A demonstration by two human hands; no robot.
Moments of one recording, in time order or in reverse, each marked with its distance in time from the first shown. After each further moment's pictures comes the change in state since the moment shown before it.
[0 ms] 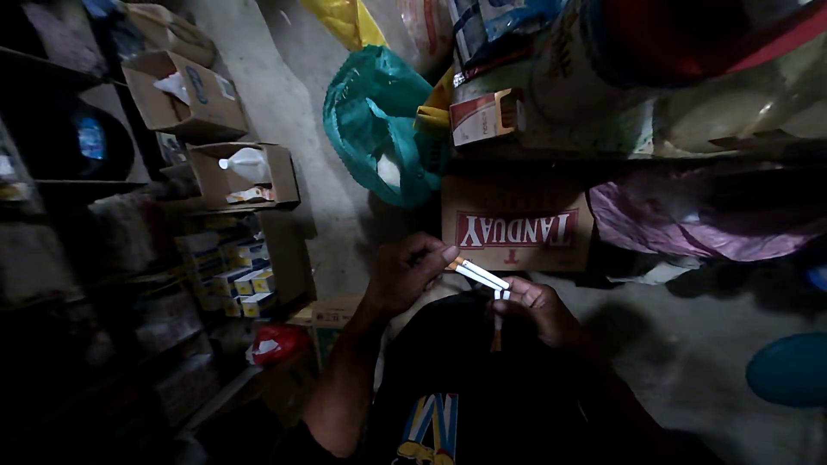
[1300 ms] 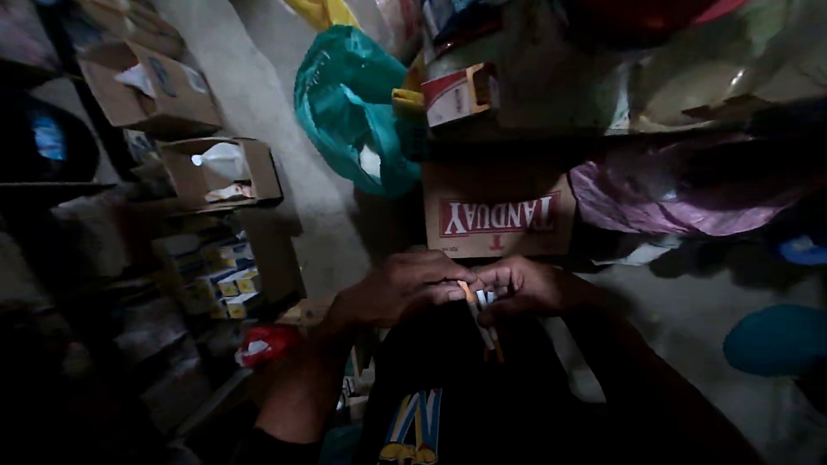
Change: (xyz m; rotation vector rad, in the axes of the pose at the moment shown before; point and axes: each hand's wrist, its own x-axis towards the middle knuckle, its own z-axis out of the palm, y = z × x) left_hand -0.001 0.001 0.000 0.191 -0.579 0.357; right_hand 0.019 -0.052 -0.011 -0.232 -0.584 0.142
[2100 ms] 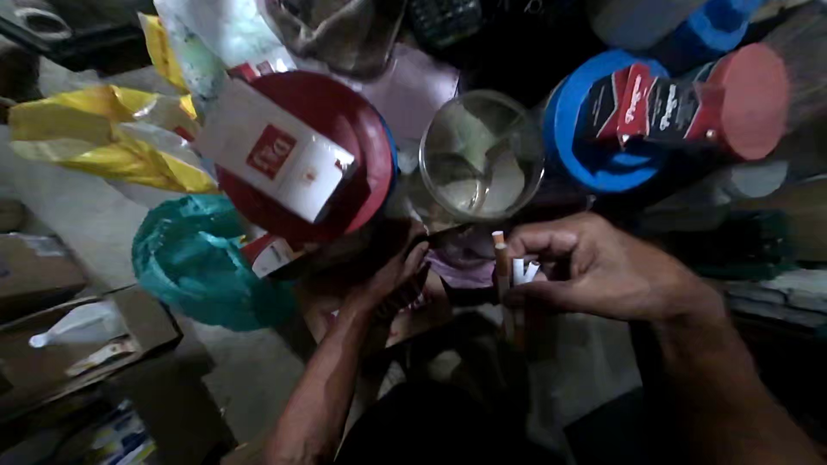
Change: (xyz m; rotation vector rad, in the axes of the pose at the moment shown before) left_hand 0.265 -0.091 0.077 0.516 0.179 0.079; right_hand -0.205 -0.124 -0.086 -0.463 0.657 -0.284
